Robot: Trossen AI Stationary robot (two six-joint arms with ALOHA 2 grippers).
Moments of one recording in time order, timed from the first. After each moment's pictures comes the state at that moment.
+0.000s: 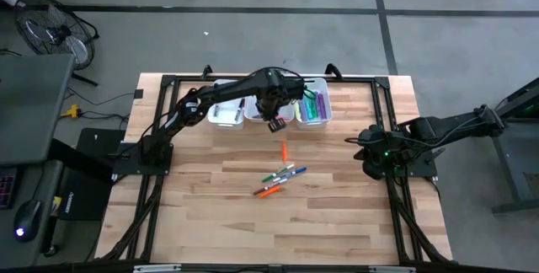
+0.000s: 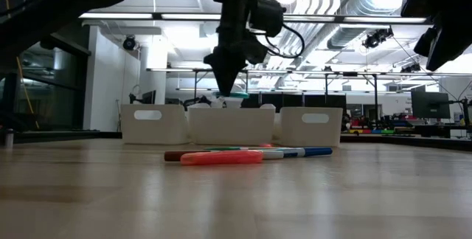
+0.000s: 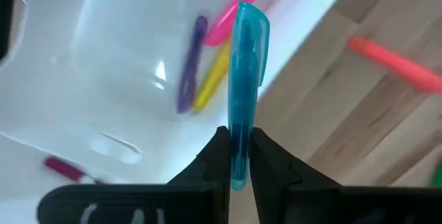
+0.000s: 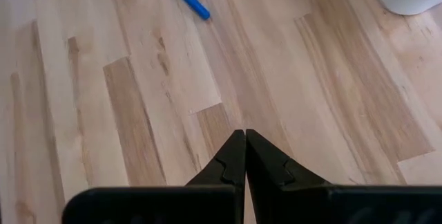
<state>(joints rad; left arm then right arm) 0.29 2.33 2.35 -1.57 -0.12 -0.22 0.23 0.64 0.62 -0.96 0.10 0.62</state>
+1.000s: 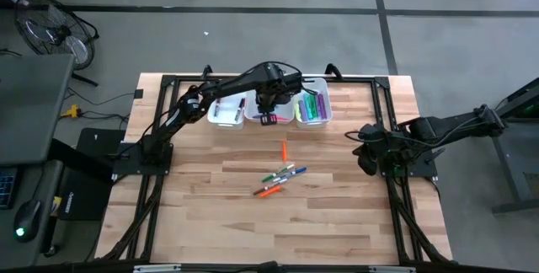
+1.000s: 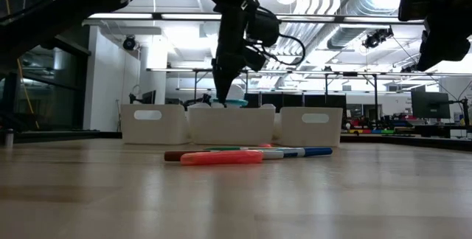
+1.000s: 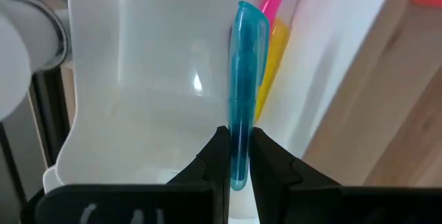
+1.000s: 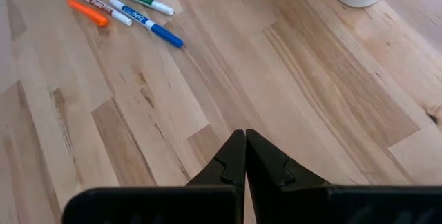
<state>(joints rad) 0.35 2.36 2.35 -1.55 -0.18 0.16 0.23 0.64 0.62 -0.96 0.19 0.81</state>
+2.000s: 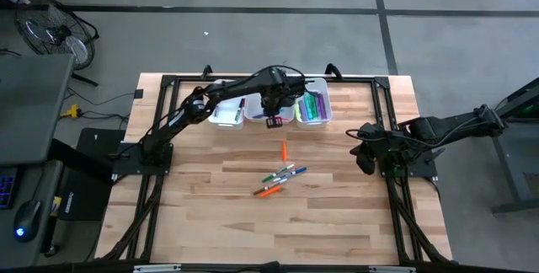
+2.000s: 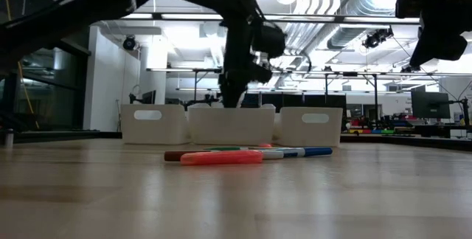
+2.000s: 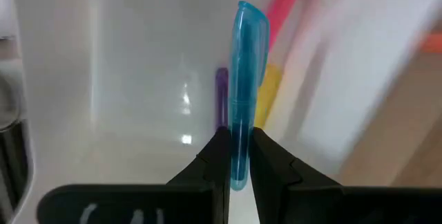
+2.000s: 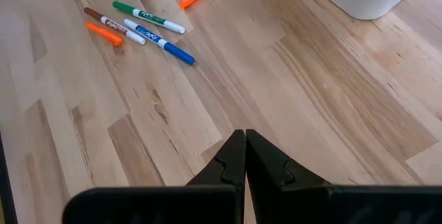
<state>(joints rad) 0.34 2.43 2.36 -1.47 -0.14 0.15 0.23 0.64 0.62 -0.90 0.20 0.84</state>
